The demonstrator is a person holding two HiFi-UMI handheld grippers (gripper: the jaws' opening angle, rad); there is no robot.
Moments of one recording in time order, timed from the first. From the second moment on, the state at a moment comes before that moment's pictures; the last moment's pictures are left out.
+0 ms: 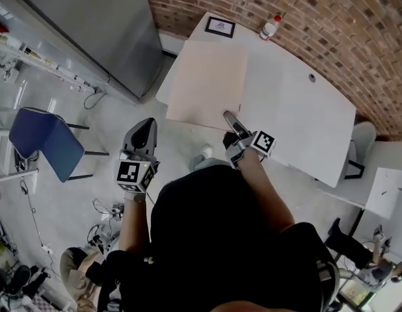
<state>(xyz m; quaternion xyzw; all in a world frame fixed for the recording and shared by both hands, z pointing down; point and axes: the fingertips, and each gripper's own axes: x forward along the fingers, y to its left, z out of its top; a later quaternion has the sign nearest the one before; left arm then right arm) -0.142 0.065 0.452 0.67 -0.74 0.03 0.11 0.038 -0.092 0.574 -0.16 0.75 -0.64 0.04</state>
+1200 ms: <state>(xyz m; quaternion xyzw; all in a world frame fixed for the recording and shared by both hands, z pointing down) -0.226 -0.103 0.478 0.77 -0.62 0.08 0.15 -0.018 -0.195 0.662 -0.31 0.69 -0.65 0.06</state>
